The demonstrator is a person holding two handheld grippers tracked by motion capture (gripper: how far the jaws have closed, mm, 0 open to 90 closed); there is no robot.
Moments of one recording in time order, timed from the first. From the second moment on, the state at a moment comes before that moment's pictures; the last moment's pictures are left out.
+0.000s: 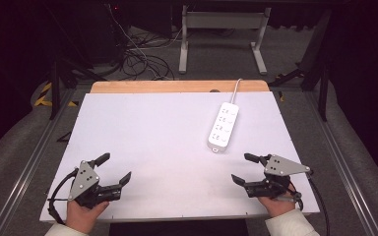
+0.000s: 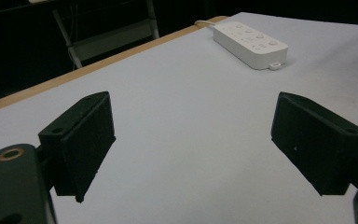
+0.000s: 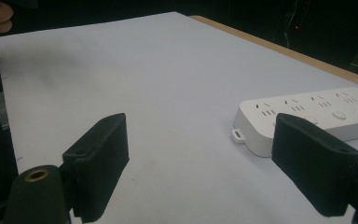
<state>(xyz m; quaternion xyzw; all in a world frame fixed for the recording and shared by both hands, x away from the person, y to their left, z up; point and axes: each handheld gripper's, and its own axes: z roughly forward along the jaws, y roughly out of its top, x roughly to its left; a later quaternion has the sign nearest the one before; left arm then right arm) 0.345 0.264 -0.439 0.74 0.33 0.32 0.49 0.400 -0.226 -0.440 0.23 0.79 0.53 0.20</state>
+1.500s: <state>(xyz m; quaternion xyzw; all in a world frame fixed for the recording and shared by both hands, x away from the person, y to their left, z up) 0.342 0.266 -0.438 0.73 0.34 0.32 0.50 0.416 -0.213 -0.416 0.23 0.81 0.51 0.19</state>
